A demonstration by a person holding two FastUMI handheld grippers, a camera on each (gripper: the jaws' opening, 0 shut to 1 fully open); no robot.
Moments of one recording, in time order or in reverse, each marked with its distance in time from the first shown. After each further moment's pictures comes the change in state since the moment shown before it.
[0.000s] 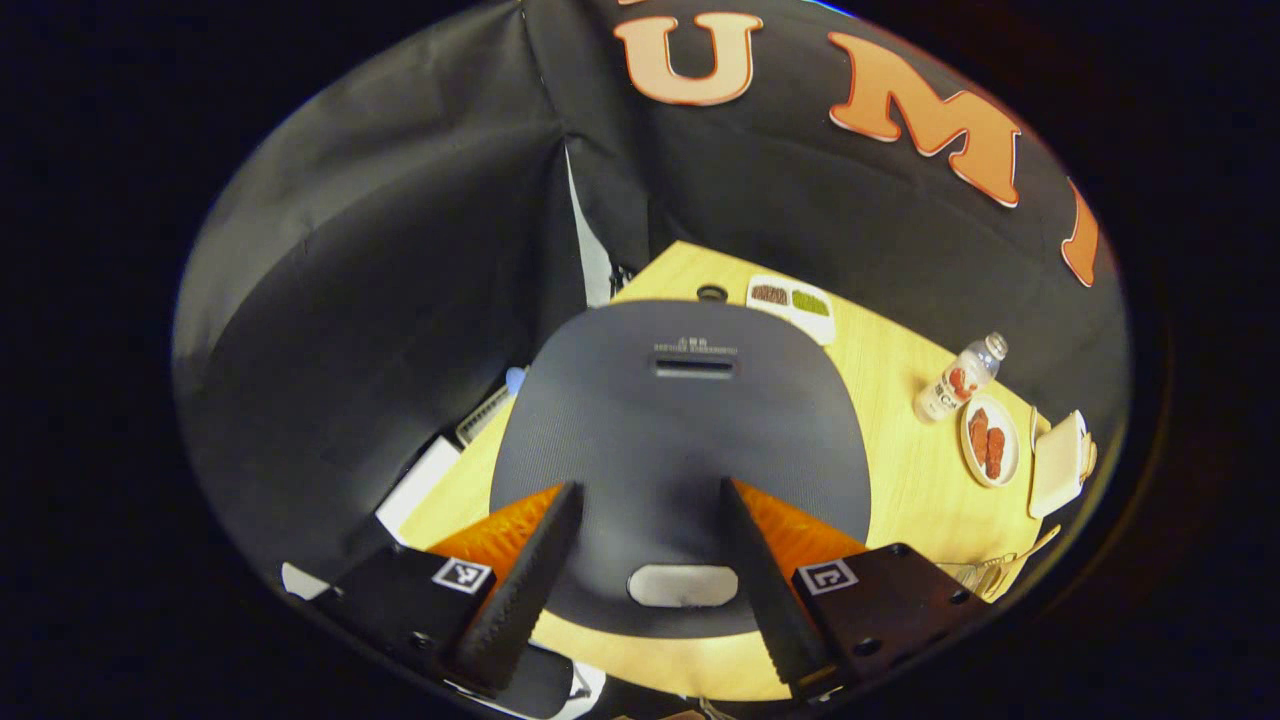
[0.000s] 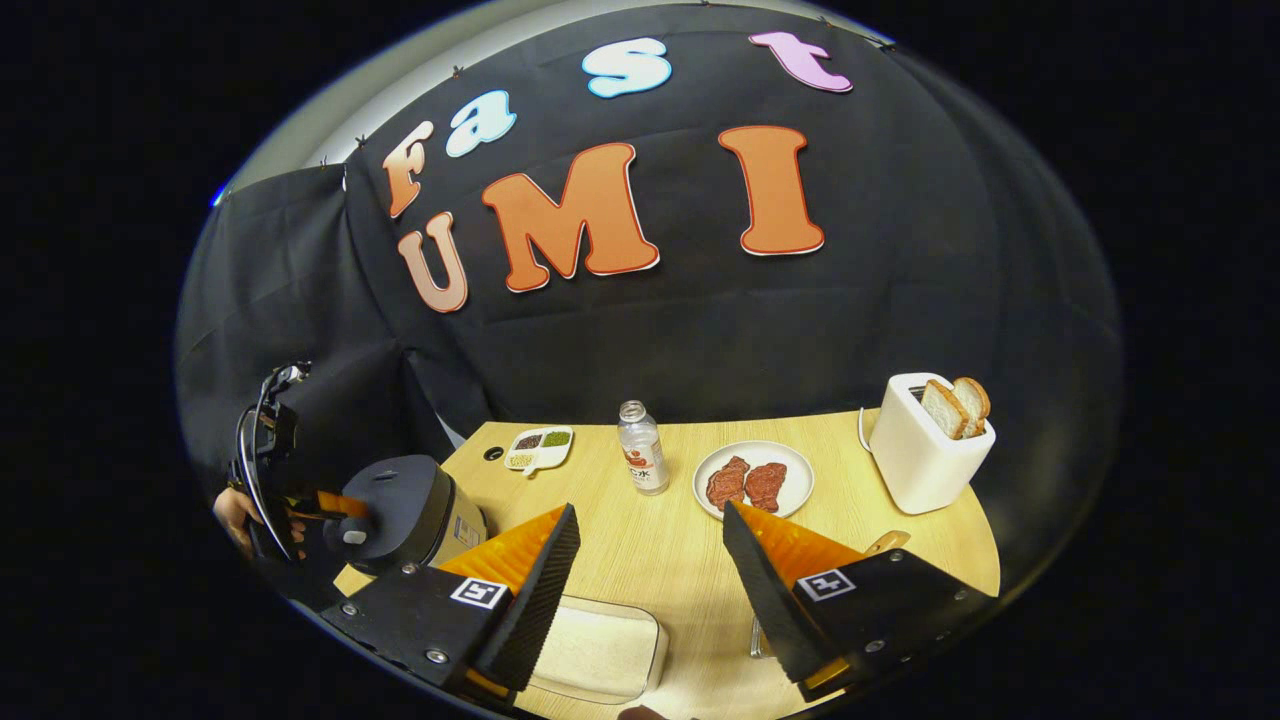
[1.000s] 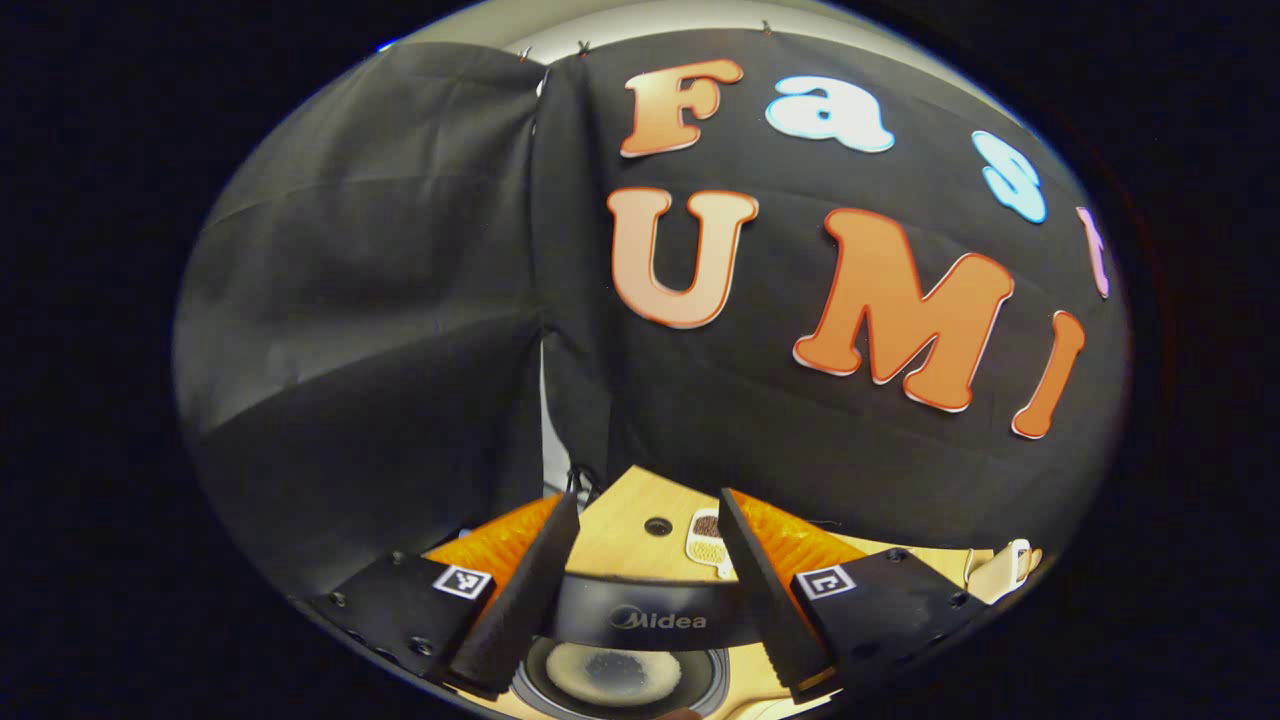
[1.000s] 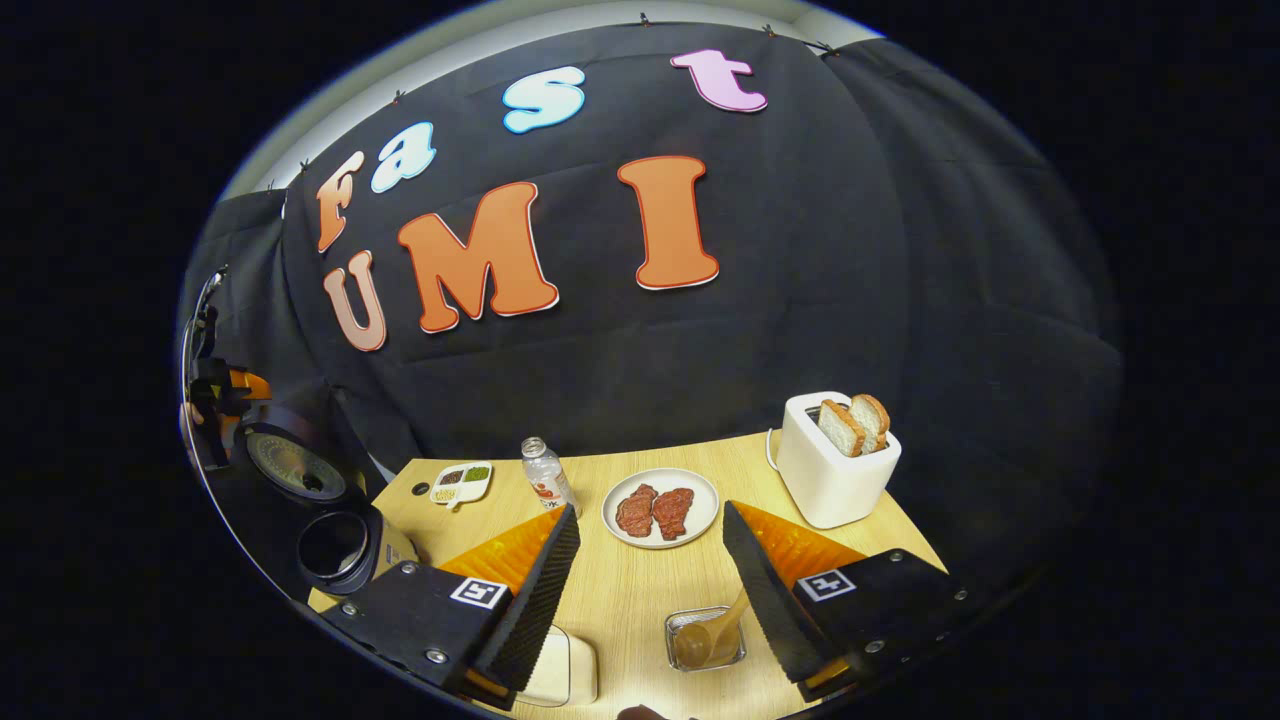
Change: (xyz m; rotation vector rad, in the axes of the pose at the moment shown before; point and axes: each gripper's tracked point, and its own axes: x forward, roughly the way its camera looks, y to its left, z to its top) left arm -0.072 -0.003 0.237 -0.101 -0.551 -0.070; right arm -0.021 -0.081 0.021 0.056 -0.071 -0.209
